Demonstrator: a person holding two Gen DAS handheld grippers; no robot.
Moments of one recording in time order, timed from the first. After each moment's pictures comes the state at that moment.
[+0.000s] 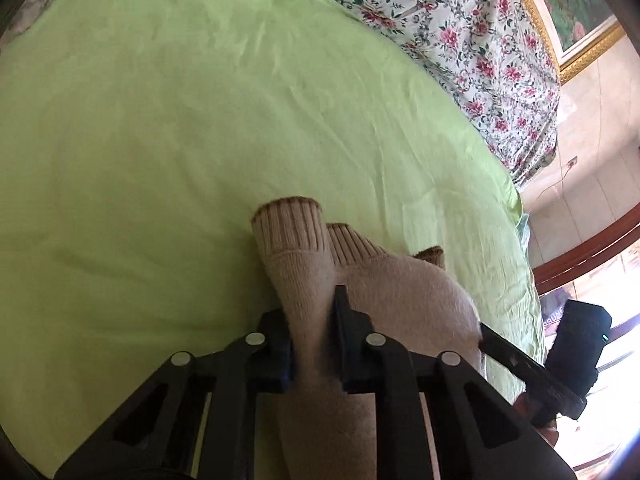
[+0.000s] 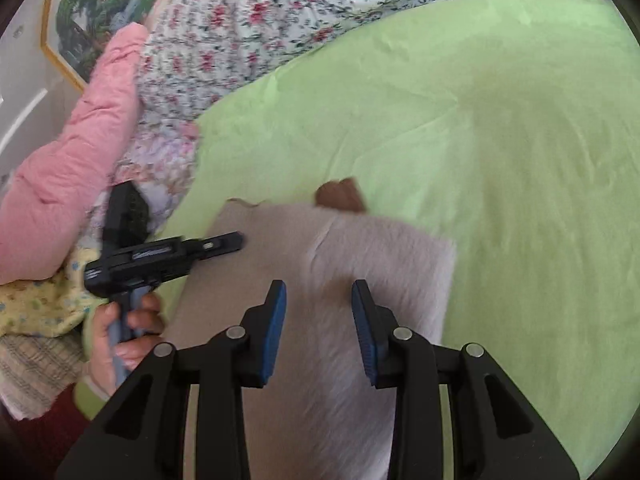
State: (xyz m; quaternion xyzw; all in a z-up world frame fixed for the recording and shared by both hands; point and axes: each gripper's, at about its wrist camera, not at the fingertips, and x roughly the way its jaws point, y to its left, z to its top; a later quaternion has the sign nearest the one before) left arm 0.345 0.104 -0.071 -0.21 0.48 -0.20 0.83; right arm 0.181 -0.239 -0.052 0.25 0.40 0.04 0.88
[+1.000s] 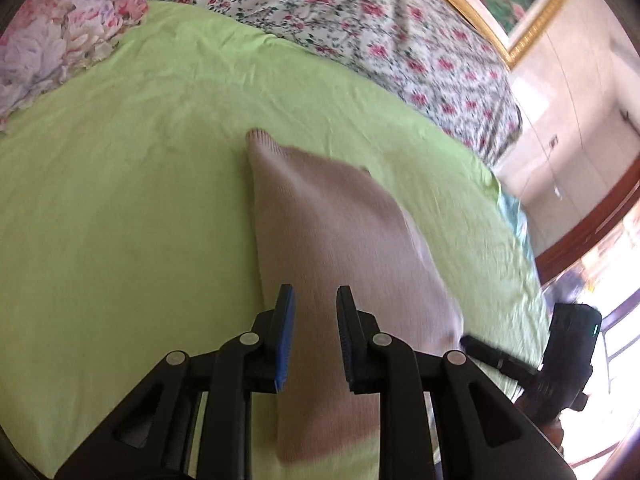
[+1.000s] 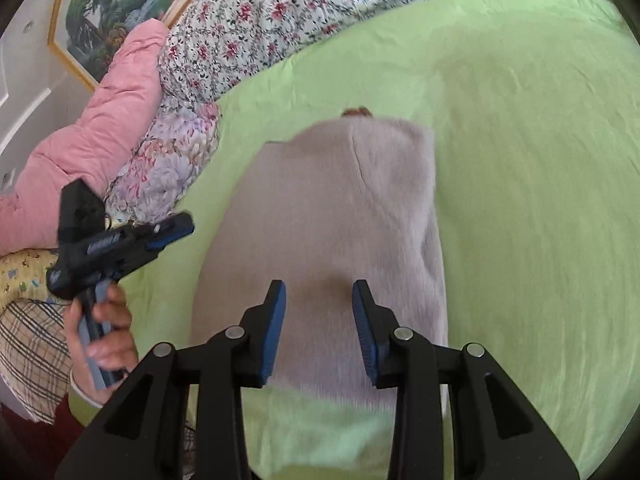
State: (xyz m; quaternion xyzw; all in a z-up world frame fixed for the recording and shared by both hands) left arm 0.131 0.100 -0.013 -0.16 0.41 -0.18 0.88; right arm 0.026 -0.182 -0.033 0.26 0.40 0.05 0.88
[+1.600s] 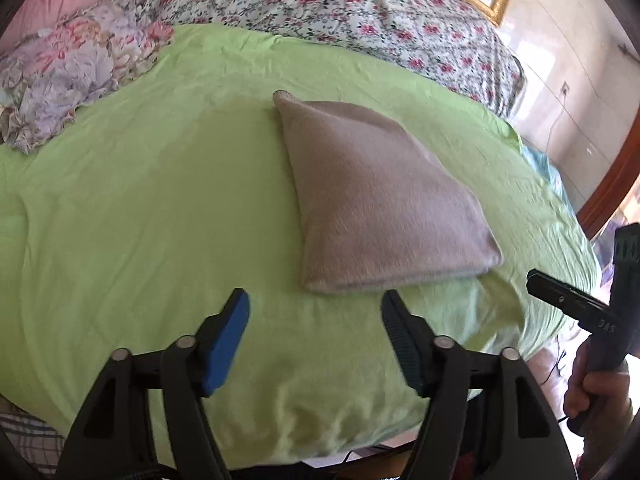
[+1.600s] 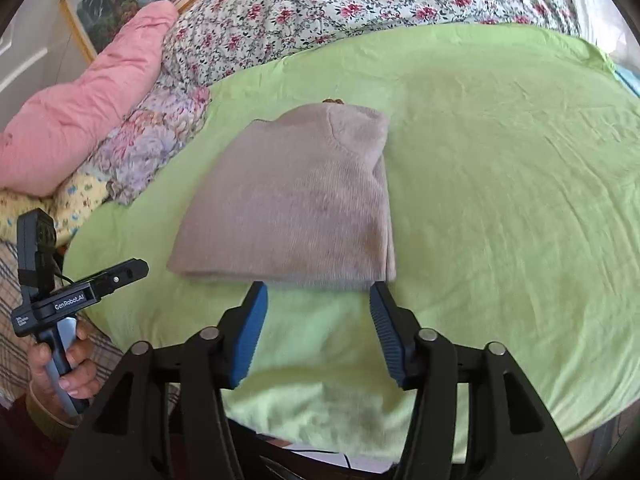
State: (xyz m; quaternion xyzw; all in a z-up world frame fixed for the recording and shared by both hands) left arm -0.014 0.096 -0.046 -0.06 0.40 -0.12 0.91; right arm -0.065 -0.148 -0.027 0.17 0.38 -0.01 0.91
